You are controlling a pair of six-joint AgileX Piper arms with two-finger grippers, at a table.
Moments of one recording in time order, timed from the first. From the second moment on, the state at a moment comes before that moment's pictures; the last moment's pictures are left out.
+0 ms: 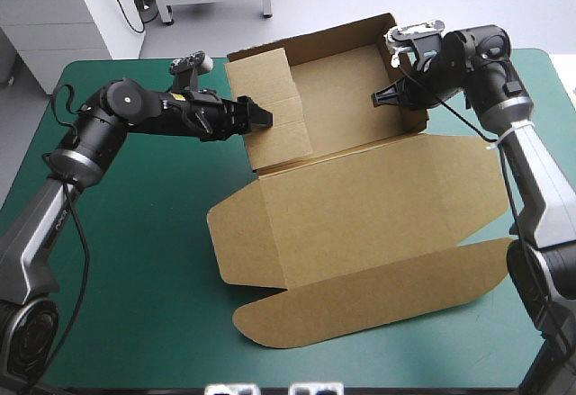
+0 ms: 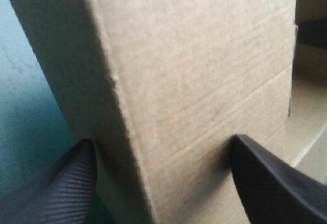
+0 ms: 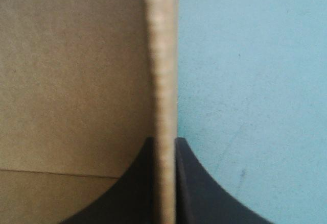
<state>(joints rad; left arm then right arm) -0.27 1.60 -1.53 -0.73 0.89 0.18 0.22 1.82 -1.96 0.03 1.18 -0.04</state>
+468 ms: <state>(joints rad) -0.39 1.60 -1.57 -0.30 0.87 -0.23 0.25 1.82 -1.96 0.01 1.15 -0.04</state>
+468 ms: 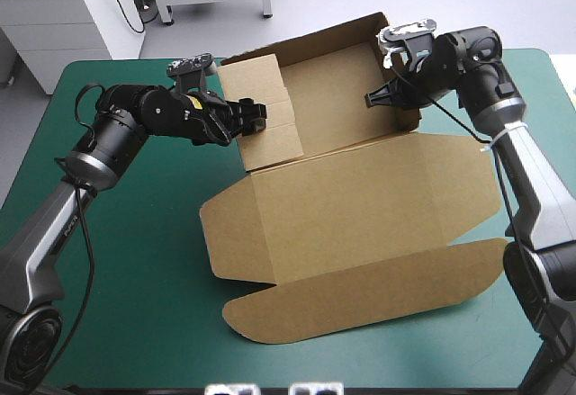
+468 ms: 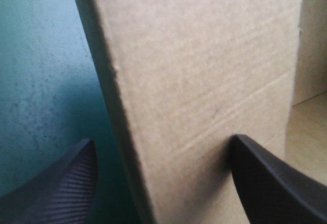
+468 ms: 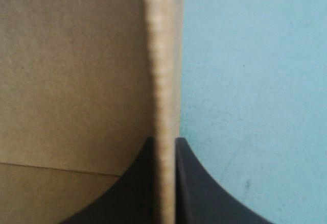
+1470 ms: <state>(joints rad) -0.39 1.63 -1.57 -0.02 0.86 -0.58 0.35 1.81 -1.99 -0.05 1.12 0.05</state>
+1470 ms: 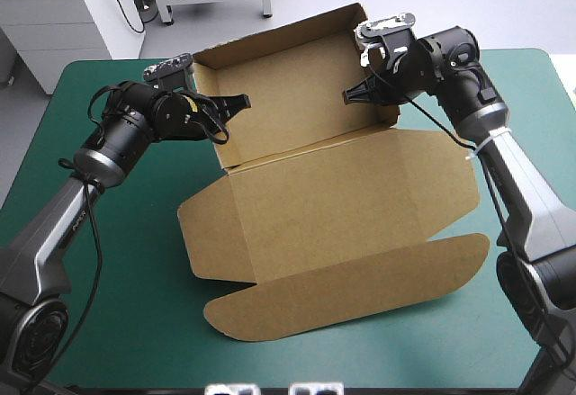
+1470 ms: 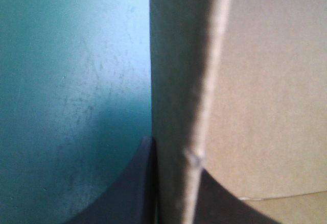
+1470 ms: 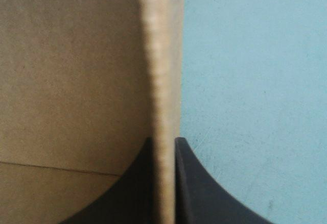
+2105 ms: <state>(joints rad) -0.40 1.87 -1.83 -0.03 1.21 -0.37 0.35 1.81 -1.78 -0.03 1.16 0.22</state>
